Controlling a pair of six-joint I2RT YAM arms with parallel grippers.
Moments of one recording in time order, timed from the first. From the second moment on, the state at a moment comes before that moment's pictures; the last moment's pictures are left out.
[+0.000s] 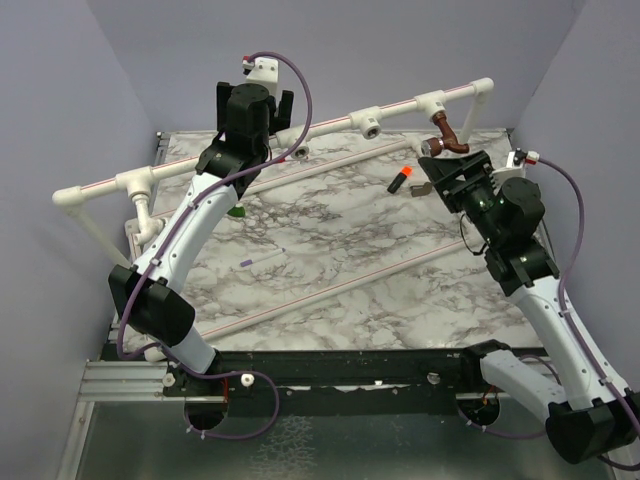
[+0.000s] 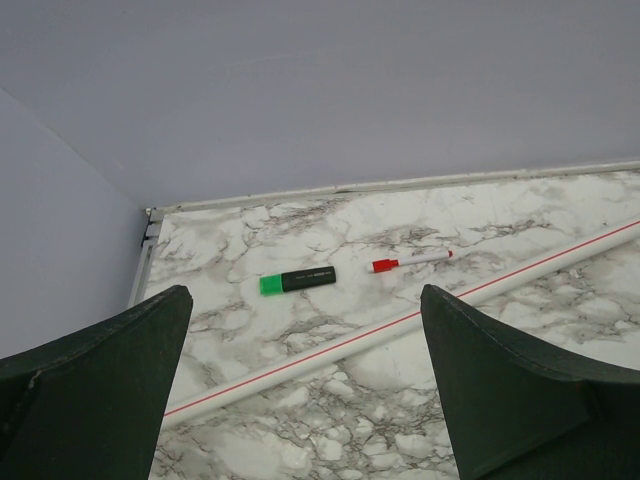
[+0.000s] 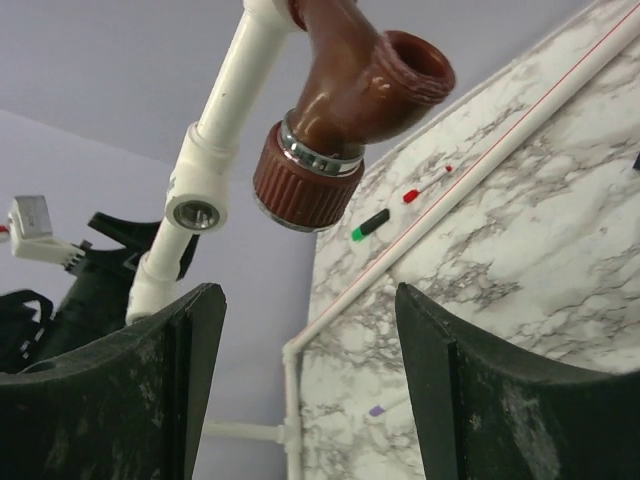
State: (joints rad) left arm -0.43 1.60 1.70 -0.31 -0.48 0.08; right arm 0.27 0.92 0.93 -0.04 -0.04 1.08
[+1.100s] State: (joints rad) left arm -0.43 1.60 1.71 -0.32 -0.48 0.08; right arm 0.27 0.83 1.03 -0.09 -0.27 -0.88
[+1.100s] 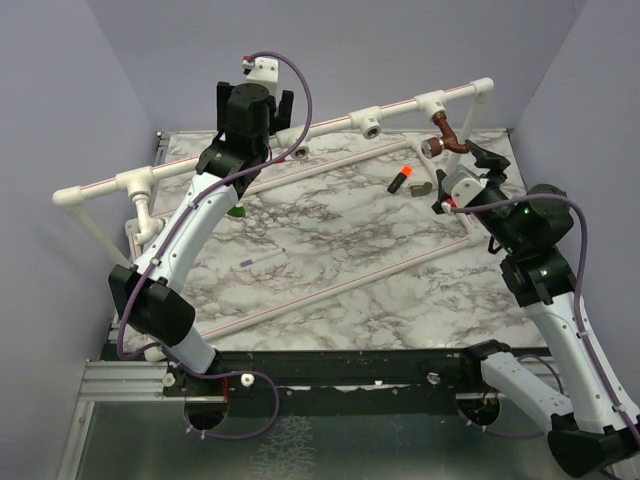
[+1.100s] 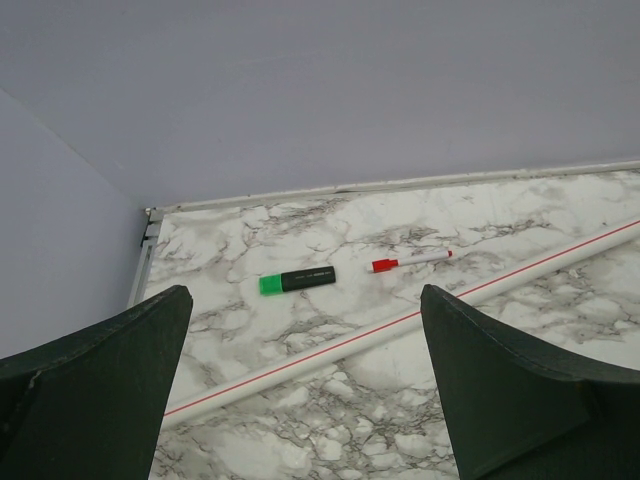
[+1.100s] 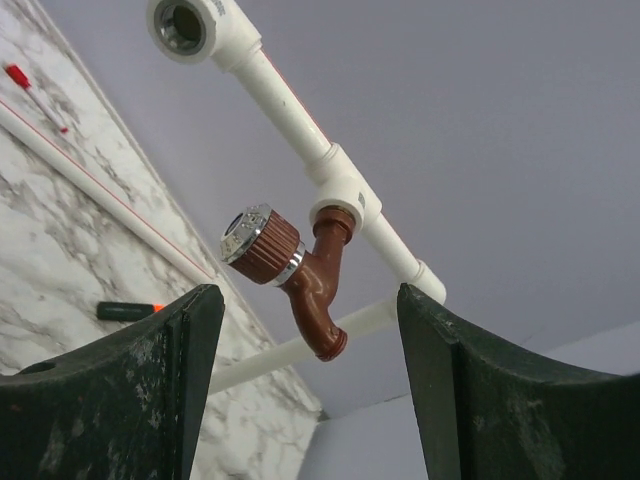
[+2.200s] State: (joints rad) left arm -0.43 1.60 1.71 -0.32 -0.48 0.08; right arm 0.36 1.12 0.87 0.38 0.02 -1.47
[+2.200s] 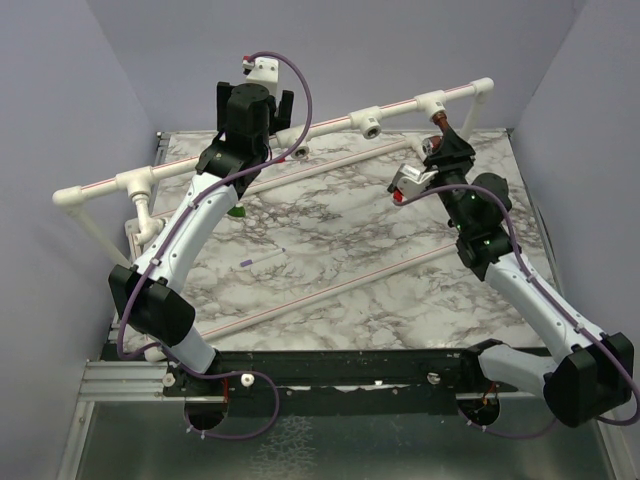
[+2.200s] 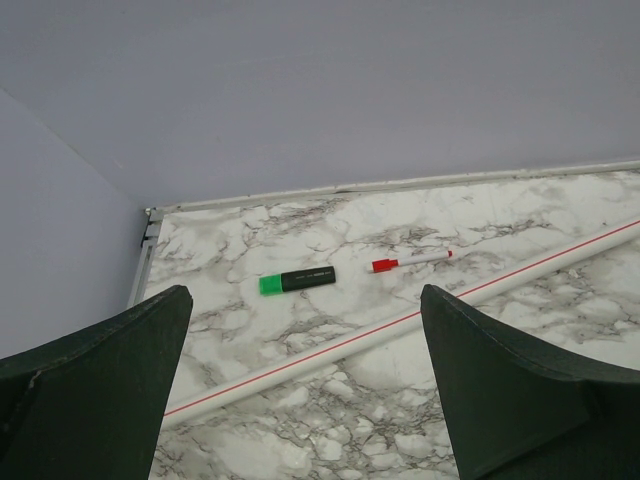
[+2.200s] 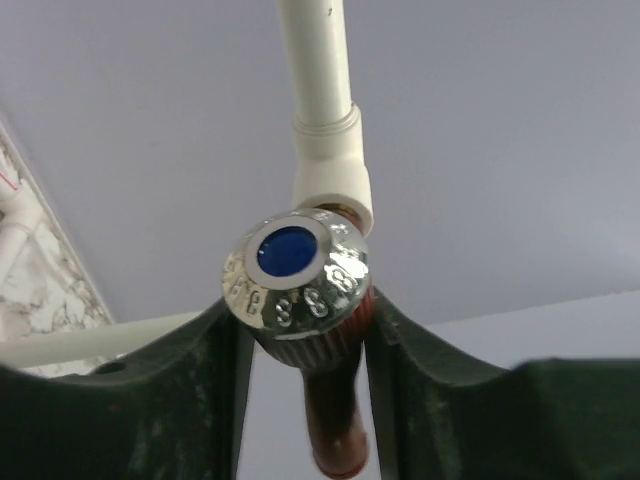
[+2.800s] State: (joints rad) left arm -0.43 1.60 1.71 -0.32 -0.48 0.08; right arm 0.37 1.11 0.86 0.50 0.04 -1.00
